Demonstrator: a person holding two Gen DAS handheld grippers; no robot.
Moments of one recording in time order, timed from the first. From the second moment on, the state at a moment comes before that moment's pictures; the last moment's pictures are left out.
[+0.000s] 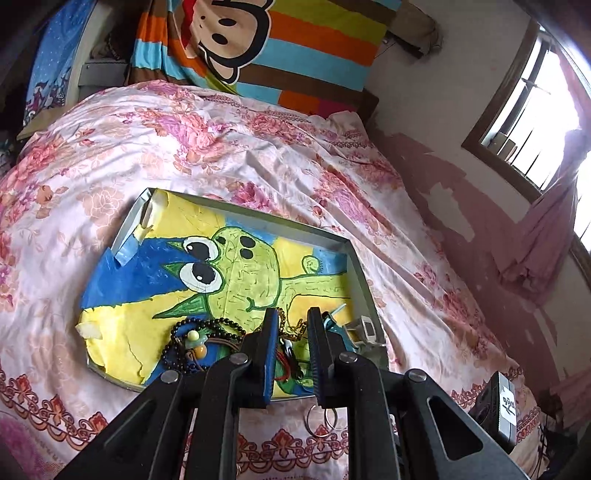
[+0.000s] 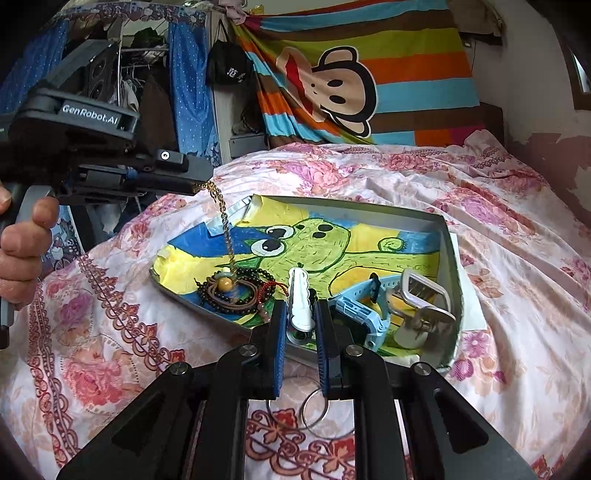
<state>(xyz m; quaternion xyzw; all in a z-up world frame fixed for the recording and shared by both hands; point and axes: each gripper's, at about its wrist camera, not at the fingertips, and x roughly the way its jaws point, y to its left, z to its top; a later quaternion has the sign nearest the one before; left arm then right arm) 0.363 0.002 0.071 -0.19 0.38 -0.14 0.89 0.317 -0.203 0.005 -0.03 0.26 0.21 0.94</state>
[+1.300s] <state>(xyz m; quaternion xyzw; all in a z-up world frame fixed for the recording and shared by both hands) 0.264 0.007 0.056 -0.10 0.31 -0.06 0.94 0.251 -0.239 0.055 0.00 0.23 0.14 0.96</state>
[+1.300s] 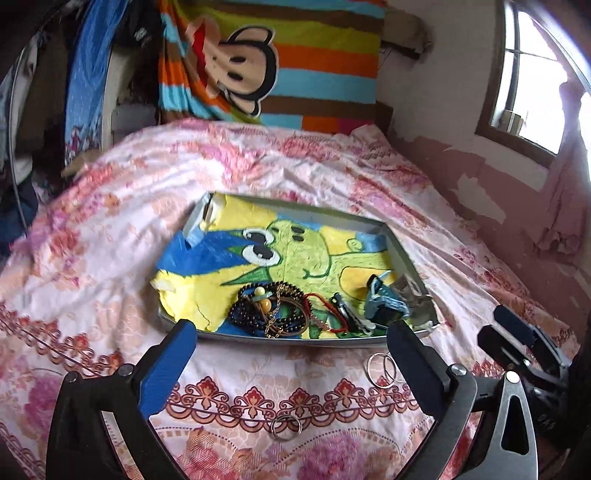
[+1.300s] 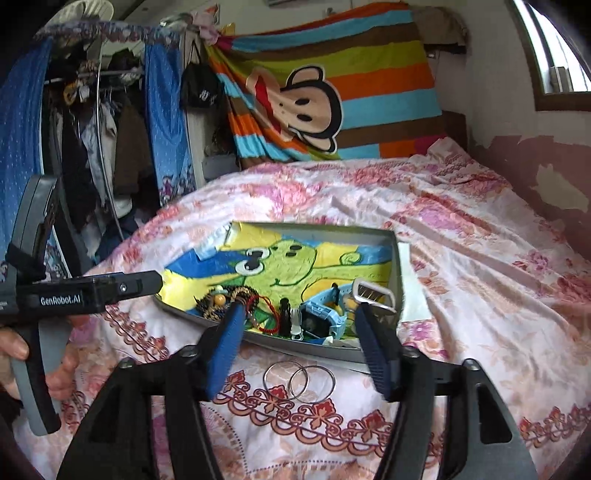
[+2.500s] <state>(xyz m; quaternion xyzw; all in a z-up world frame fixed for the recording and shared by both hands) 0.090 0.029 0.019 -0.05 0.26 -0.07 0.96 0.089 -0.253 0.036 -0.02 0.18 0.09 0.98</state>
